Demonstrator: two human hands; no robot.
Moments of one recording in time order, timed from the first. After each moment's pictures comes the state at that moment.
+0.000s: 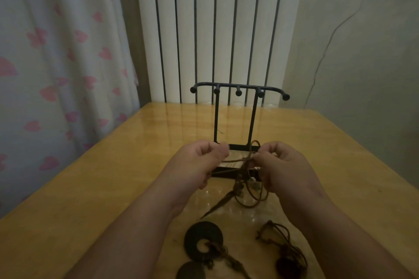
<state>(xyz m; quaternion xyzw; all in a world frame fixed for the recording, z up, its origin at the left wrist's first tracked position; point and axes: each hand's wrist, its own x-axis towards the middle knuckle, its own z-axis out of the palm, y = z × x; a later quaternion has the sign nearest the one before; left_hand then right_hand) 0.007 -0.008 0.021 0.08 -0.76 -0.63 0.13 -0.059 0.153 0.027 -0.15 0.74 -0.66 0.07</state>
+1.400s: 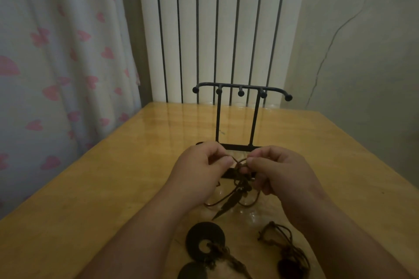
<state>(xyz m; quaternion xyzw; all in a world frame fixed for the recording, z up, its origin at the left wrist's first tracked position) 0.008 0.007 0.025 0.09 -0.86 -0.45 0.22 -0.055 0.152 0.029 -0.17 0.74 -0.64 0.10</state>
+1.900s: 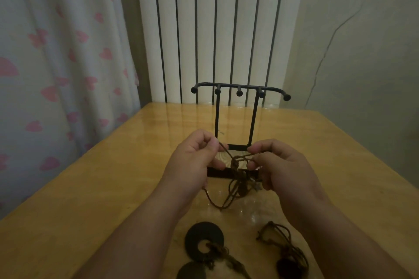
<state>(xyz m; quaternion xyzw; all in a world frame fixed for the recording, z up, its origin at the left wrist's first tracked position) 0.007 0.003 0.025 0.10 -0.74 -0.62 0.23 -0.054 0.151 0.032 -0.15 0.73 -0.66 0.08</state>
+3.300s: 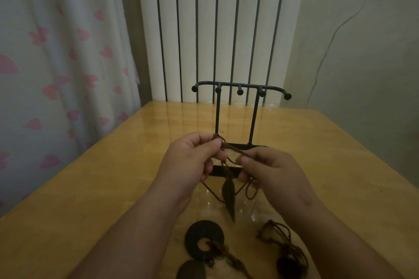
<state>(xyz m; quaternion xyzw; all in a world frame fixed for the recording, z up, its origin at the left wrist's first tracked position) 0.004 -0.002 0.023 0.11 -0.70 -0.67 0.23 -0.053 0.149 0.022 -0.27 0.79 -0.54 0.04</state>
